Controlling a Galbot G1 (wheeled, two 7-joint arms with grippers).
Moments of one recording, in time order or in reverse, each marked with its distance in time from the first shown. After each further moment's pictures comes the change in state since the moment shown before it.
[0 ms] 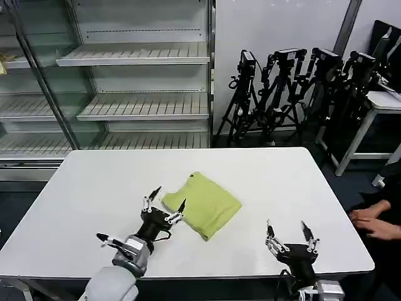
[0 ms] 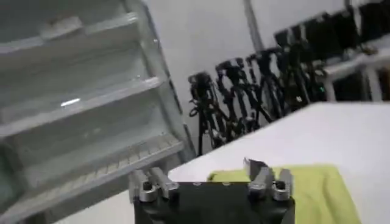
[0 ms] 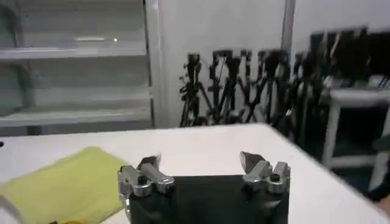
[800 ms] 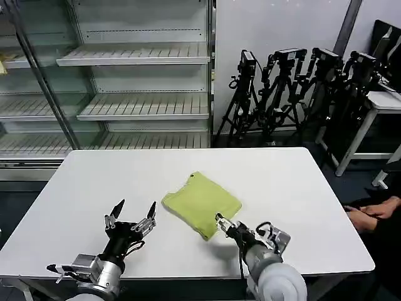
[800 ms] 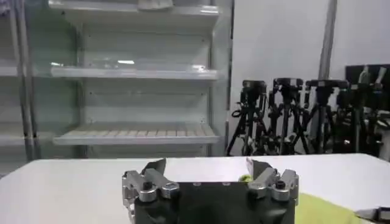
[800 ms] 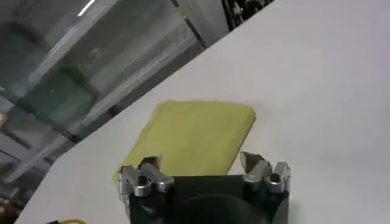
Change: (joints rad) left arm 0.271 -0.114 -0.222 -0.180 -0.210 -0.016 -0.096; right arm 0.455 0.063 -0.183 -0.279 0.761 -0.165 0.272
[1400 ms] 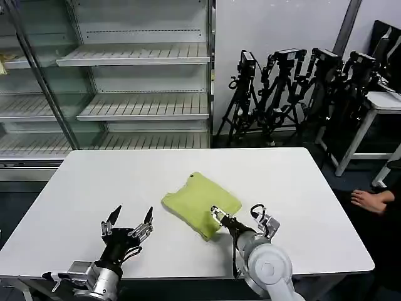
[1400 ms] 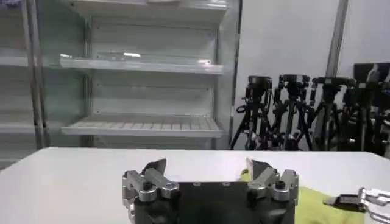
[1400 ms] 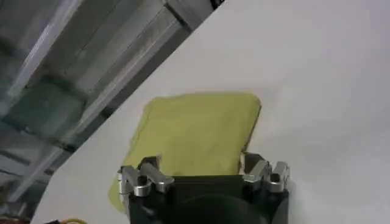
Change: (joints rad) left arm 0.052 -0.009 -0.016 -0.026 -0.009 0.001 -0.014; right arm 0.117 0.063 -0.001 -0.132 0.146 0.005 0.099
